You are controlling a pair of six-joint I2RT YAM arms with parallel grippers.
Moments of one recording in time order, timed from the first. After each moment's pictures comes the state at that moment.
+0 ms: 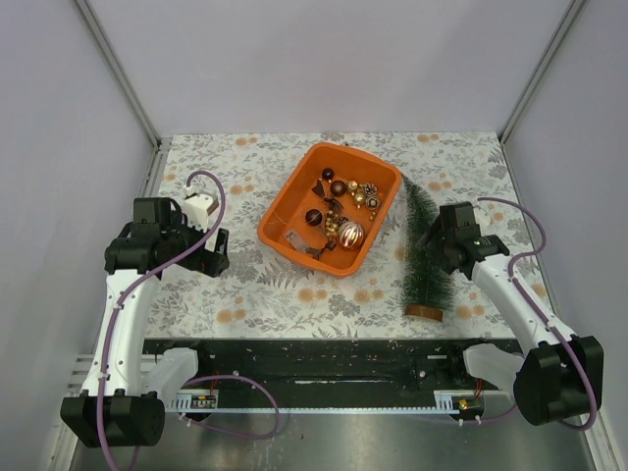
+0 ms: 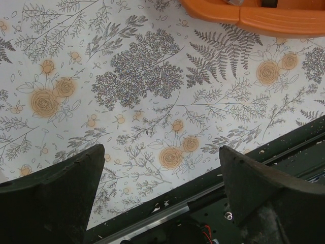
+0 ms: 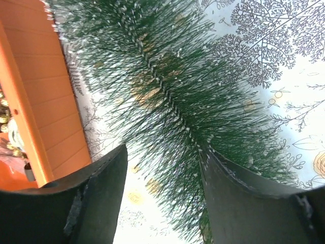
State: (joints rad) left arm 0.03 0.95 1.05 -1.03 0.36 0.32; right arm 0.21 1.12 0.79 -0.60 0.16 0.86
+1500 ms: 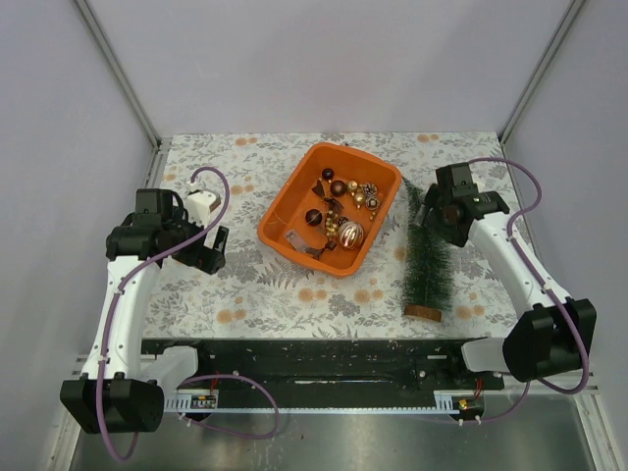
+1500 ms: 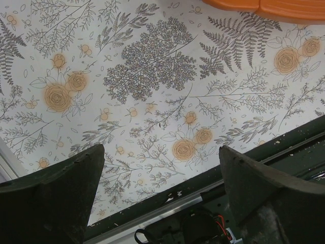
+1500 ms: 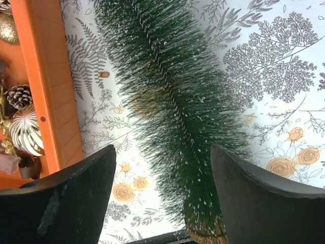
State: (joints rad) left arm 0.03 1.03 1.10 -1.08 0.32 0.38; right arm 0.21 1.35 1.18 -0.84 0.21 0.66
